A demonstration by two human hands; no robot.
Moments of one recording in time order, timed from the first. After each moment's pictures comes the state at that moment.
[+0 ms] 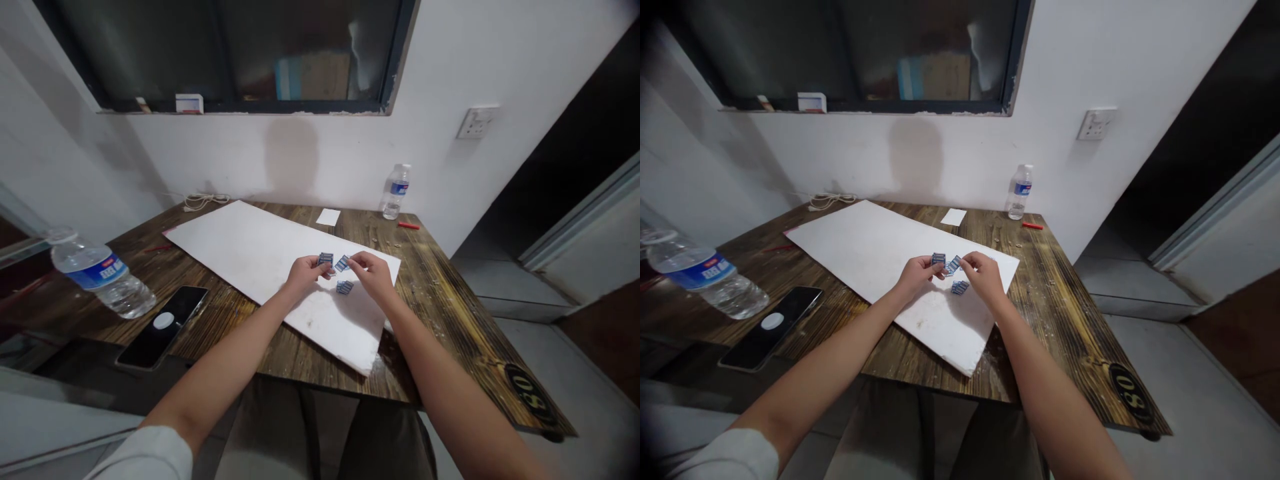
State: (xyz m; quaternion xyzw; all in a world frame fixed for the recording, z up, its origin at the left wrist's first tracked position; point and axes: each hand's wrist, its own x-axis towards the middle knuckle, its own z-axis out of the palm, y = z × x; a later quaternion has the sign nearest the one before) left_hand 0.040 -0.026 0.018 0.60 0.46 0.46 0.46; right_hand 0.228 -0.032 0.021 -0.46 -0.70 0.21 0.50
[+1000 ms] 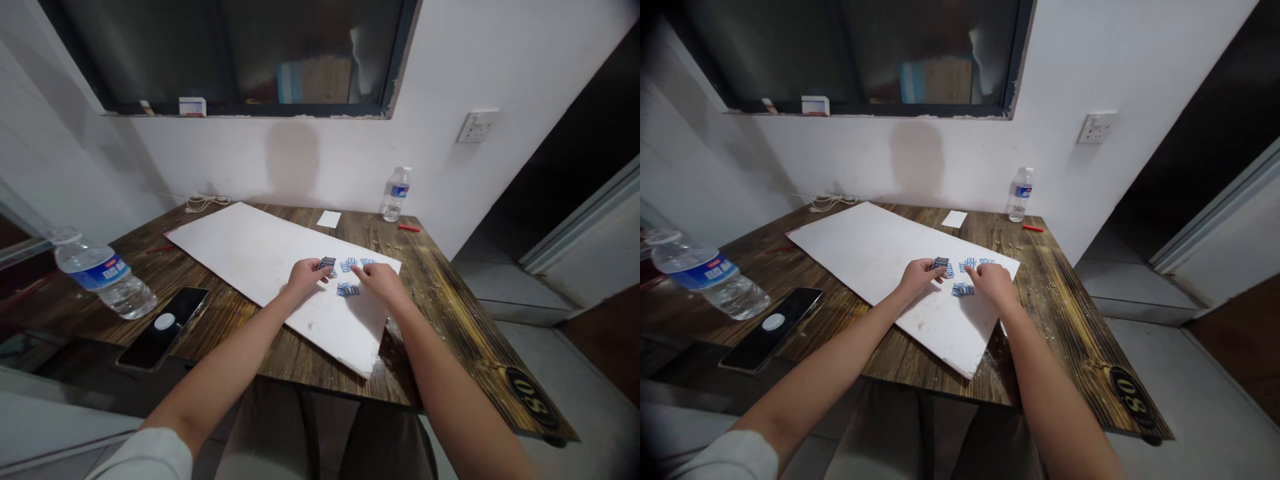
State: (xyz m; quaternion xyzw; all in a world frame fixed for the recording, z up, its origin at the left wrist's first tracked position) left_hand 0.036 -0.023 0.010 0.61 0.48 0.45 0.44; right_hand 0.243 -0.036 0.027 -0.62 -0.73 0.11 0.26
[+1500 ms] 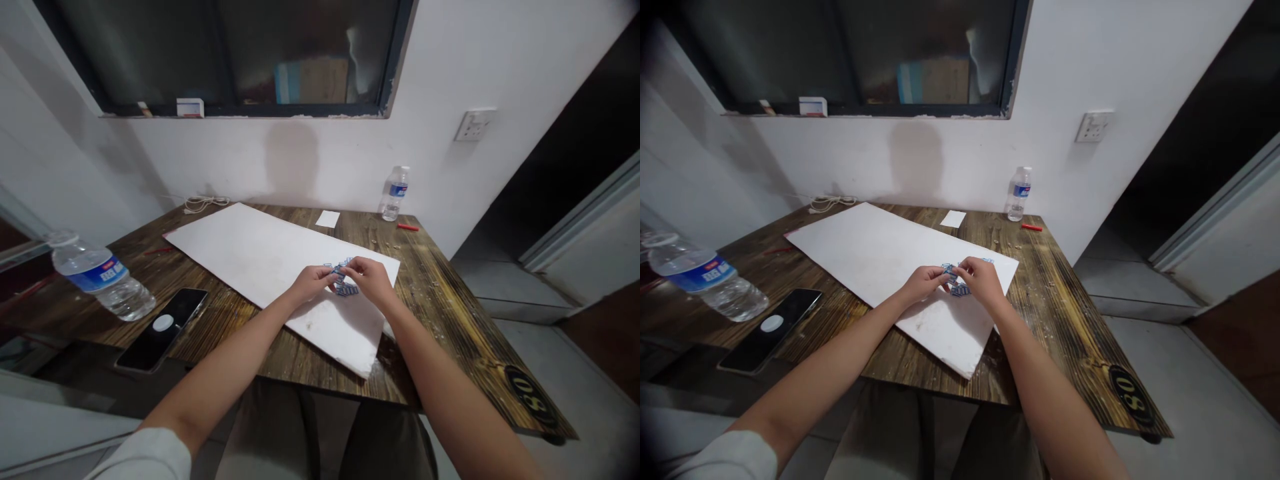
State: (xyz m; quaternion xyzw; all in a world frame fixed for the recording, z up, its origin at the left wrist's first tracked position) left_hand 0.040 -0.033 0.015 0.73 0.39 0.36 0.42; right_hand 0.226 -0.036 0.024 -0.49 -0.73 0.20 0.43
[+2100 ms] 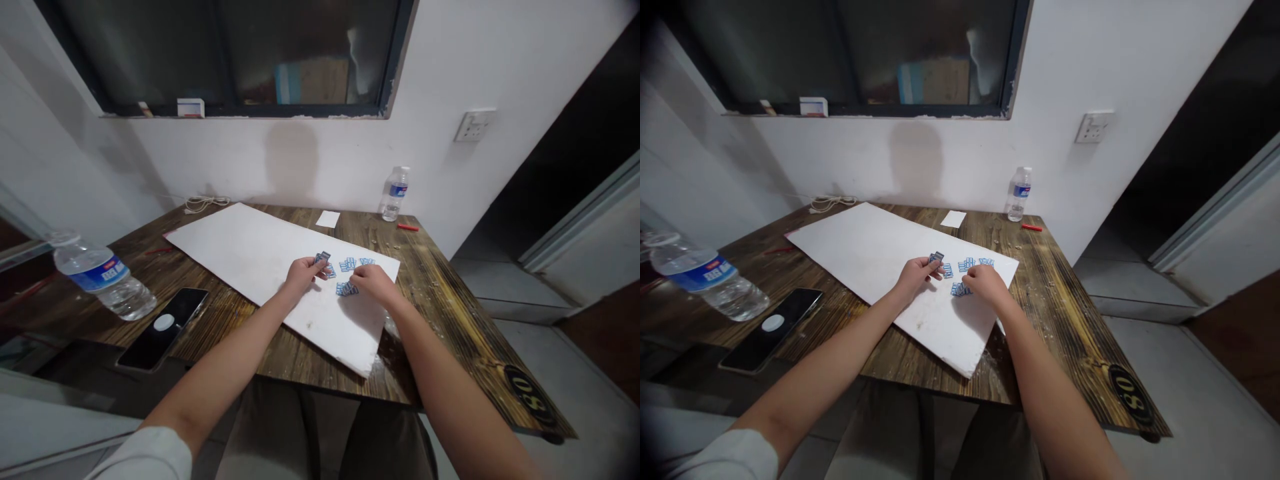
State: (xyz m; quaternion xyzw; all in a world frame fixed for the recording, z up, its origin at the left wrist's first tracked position) left_hand 0.038 -0.021 0.014 0.55 0.49 0.48 0.48; right_hand 0.235 -0.037 0.031 -0.57 -0.75 0.21 0.25
